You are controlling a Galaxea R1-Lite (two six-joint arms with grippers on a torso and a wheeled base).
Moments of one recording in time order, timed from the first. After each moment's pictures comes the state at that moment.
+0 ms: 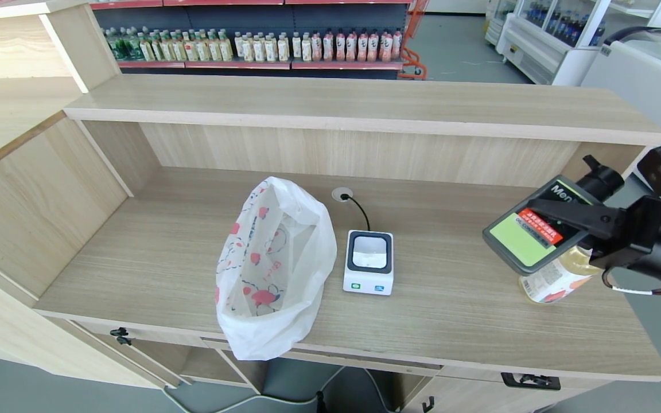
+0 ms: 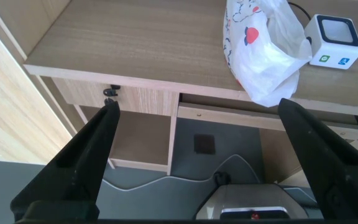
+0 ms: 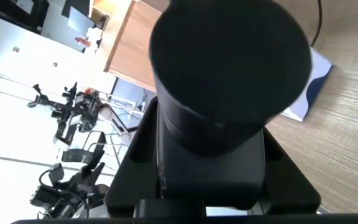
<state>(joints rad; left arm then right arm) -0.01 0.00 0.00 0.01 -0.05 -0.07 0.04 1.42 -0.53 -0.94 0.87 0.73</state>
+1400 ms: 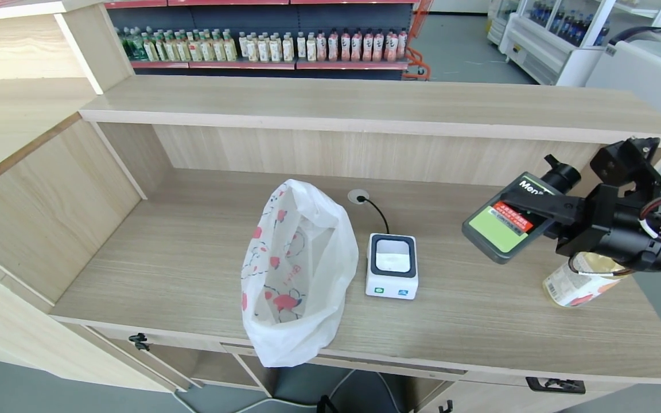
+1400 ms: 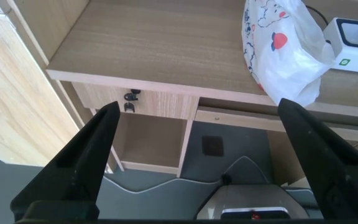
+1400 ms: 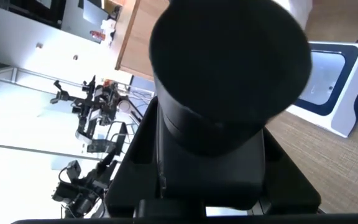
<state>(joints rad) -0.01 0.00 0.00 0.01 -0.05 -0.07 0.04 1.58 -0.64 -0.97 0.95 0.81</state>
